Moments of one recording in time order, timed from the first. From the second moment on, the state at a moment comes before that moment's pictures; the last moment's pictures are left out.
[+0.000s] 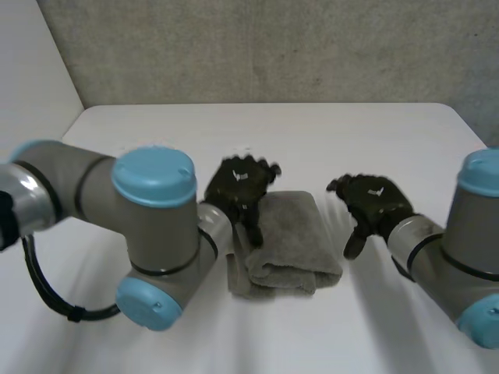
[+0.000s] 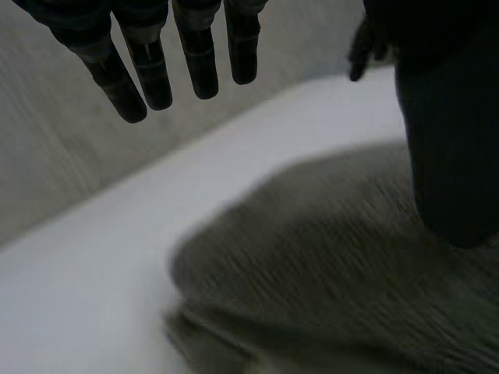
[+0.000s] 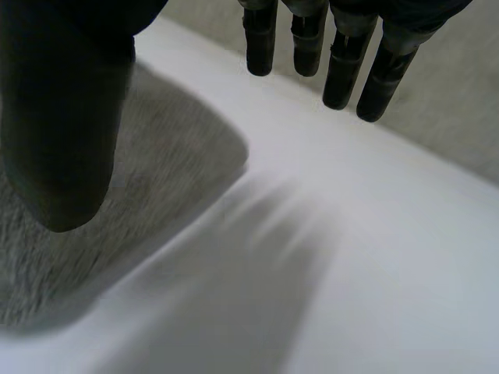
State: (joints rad) left arm 3.98 -2.21 -1.25 3.20 -1.59 3.27; right arm 1.94 -1.20 1.67 -0.08 1.42 2.93; left_hand 0.32 0.32 0.31 0.33 0.29; right_hand 0.23 0.24 0.24 0.25 0.06
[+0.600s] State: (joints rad) left arm 4.07 -1.91 -1.30 3.13 -1.66 3.27; right arm 2.00 -1.31 1.37 0.05 1.45 2.97; left_hand 0.31 0.30 0.29 0.31 0.27; right_hand 0.23 0.24 0.24 0.25 0.06
